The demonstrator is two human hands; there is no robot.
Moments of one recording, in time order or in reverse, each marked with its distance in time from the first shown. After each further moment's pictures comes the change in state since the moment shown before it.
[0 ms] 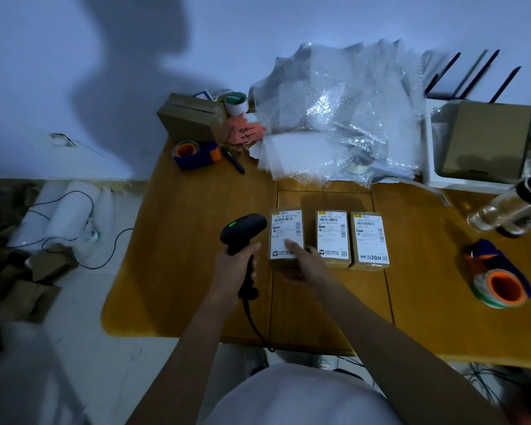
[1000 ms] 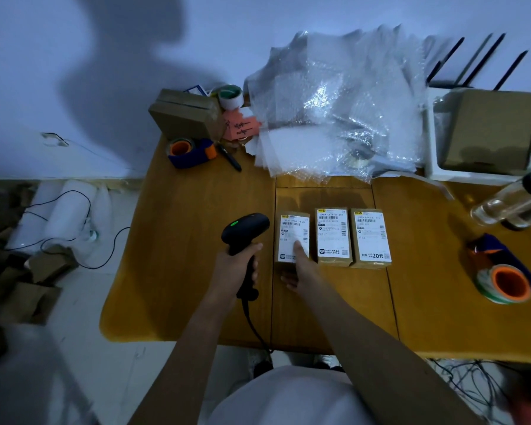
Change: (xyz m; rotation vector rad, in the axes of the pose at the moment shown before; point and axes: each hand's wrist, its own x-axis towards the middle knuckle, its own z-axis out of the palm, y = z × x) left_hand 0.008 0.007 0.004 0.036 -0.045 -0.049; right_hand 0.031 0.021 0.018 0.211 0.224 0.230
